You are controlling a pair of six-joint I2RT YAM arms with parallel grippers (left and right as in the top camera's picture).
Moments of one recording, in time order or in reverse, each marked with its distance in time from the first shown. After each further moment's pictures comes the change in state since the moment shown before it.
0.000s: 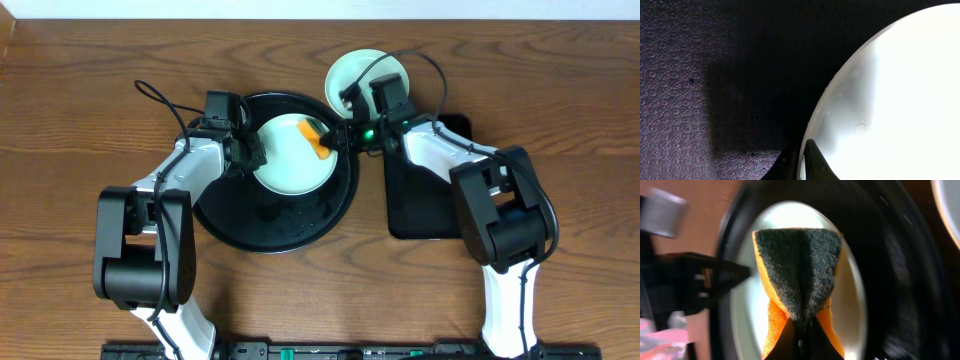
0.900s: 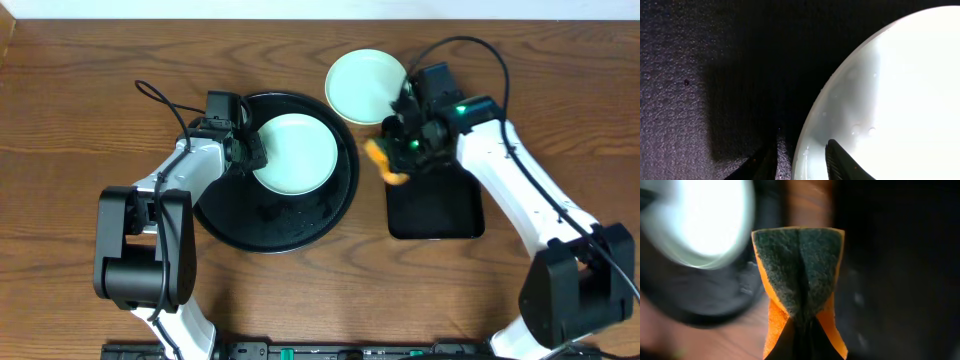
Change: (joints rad) left arm -0.001 0.000 -0.001 0.008 0.004 -0.004; right arm -0.049 -0.437 0.010 -0.918 0.546 -0.142
